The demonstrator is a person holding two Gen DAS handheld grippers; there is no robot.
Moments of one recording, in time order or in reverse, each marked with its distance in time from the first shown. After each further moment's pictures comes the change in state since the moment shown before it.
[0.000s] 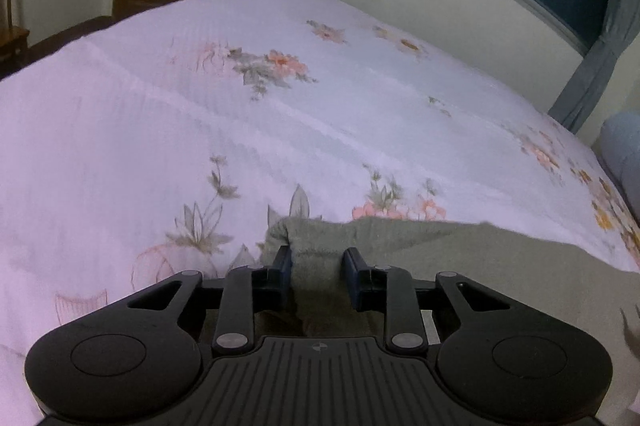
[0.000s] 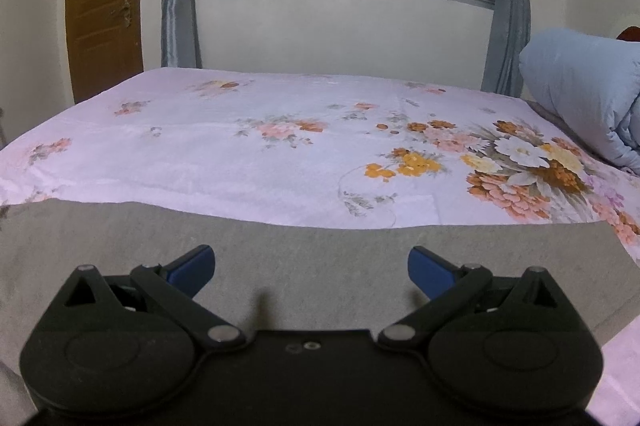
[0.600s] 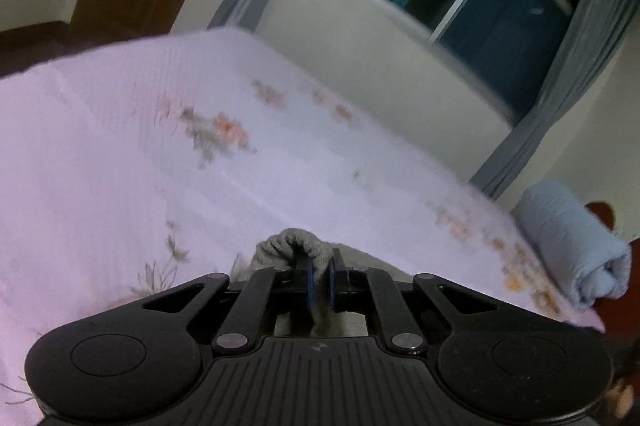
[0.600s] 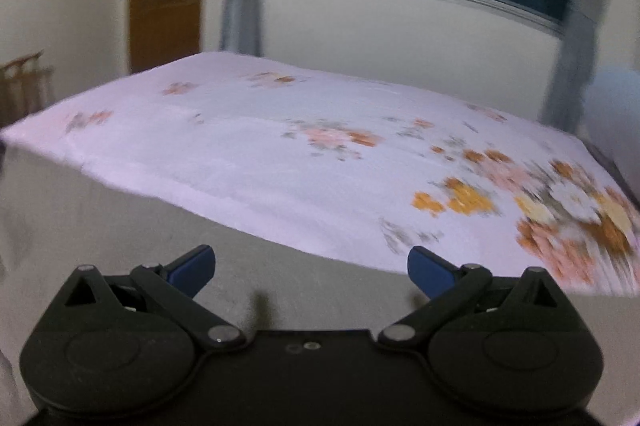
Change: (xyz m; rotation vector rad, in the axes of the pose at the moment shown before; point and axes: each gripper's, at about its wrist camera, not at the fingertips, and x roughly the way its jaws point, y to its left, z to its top) left arm -0.041 0.012 0.016 -0.095 -0.183 -0.278; right arm 0.035 0.003 0.024 -0.218 0.015 0.183
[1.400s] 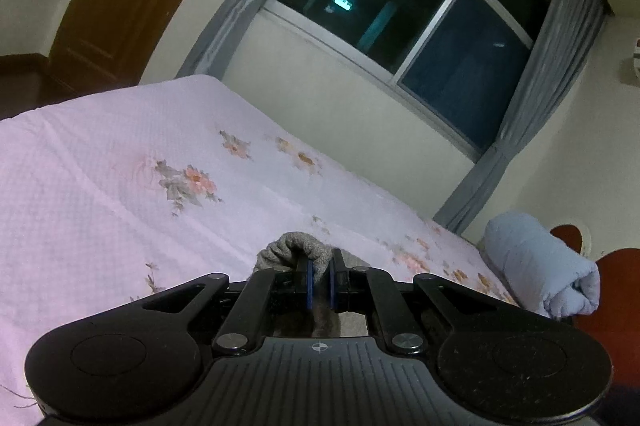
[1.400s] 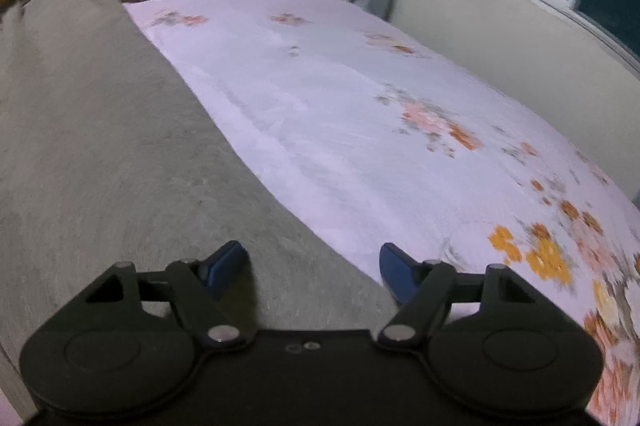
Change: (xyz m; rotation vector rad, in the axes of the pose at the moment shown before) left arm -0.048 -0.012 0.007 0.028 -0.121 -0.084; right arm 0.061 -0.010 0.003 -0.361 0.130 0.270
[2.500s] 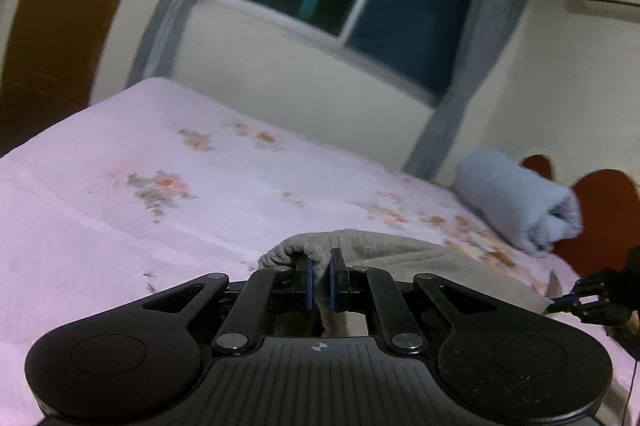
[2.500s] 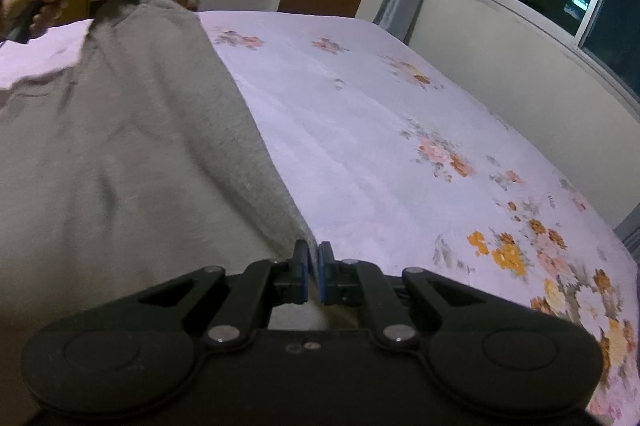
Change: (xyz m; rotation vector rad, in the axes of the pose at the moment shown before) left arm -0.038 -0.001 0.007 0.203 0.081 -0.136; right arm -0.159 0.083 0.003 -0.059 -0.012 -0.035
